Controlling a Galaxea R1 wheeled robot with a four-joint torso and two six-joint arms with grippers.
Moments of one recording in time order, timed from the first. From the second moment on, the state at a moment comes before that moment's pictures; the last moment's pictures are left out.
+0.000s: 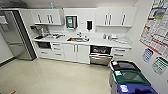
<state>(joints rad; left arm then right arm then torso) 1.49 2.79 -2.56 1.36 -0.30 -1.26 -1.51 2.98 -2.65 -0.47 0.08 0.57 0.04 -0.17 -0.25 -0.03</state>
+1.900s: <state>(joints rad) 1.48 2.79 -2.56 1.36 -0.30 -1.26 -1.50 2.98 -2.65 -0.47 0.08 0.57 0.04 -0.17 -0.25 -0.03</state>
